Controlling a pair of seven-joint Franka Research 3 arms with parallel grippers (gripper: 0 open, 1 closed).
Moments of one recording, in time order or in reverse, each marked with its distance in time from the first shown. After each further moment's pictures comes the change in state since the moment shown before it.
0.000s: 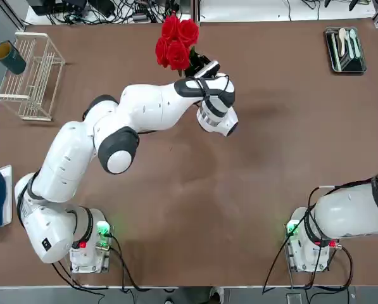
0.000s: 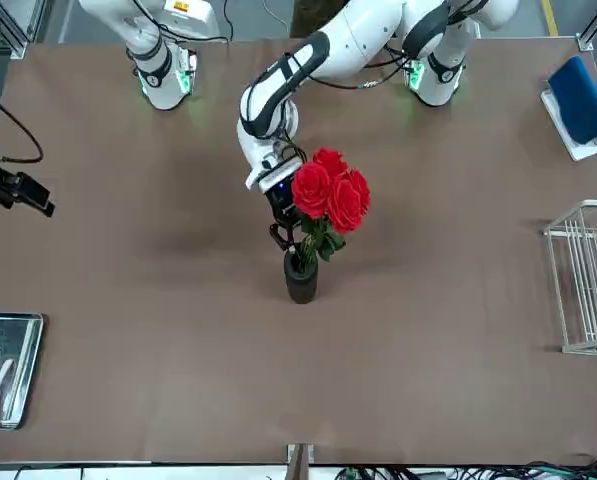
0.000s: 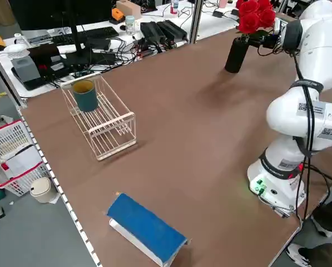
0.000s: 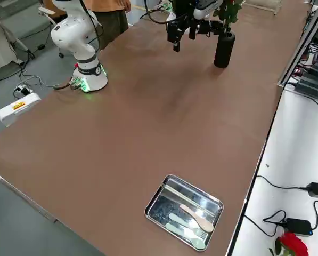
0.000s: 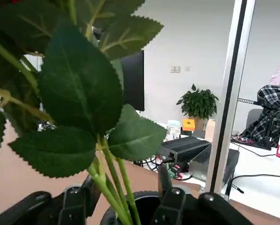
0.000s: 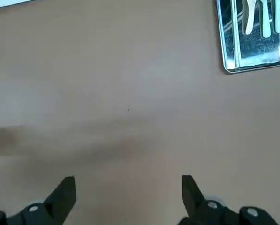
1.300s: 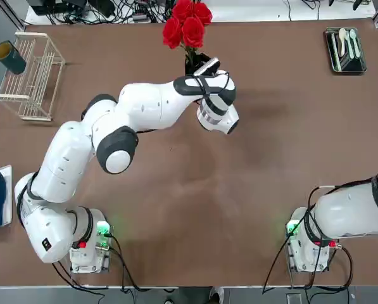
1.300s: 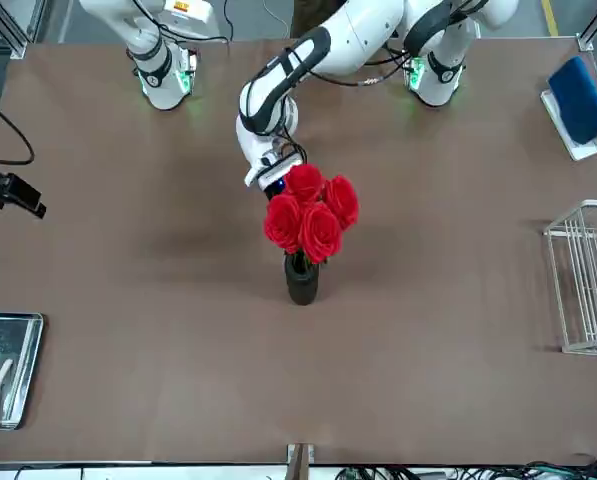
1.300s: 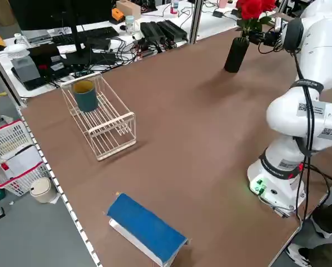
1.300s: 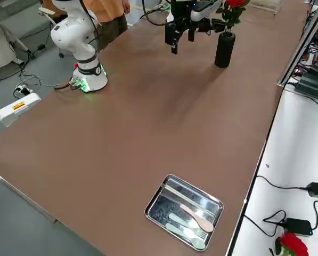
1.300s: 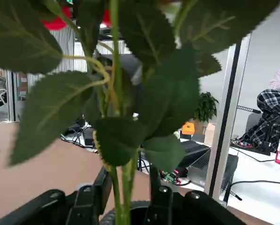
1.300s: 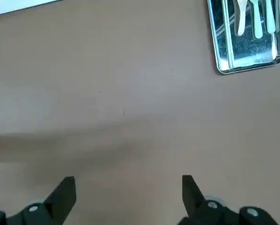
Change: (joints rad) left arm 0.000 -0.017 0.000 -0.001 0.000 -0.004 0.000; right arm -0.018 0.000 -0.008 0.000 0.000 0.013 0.000
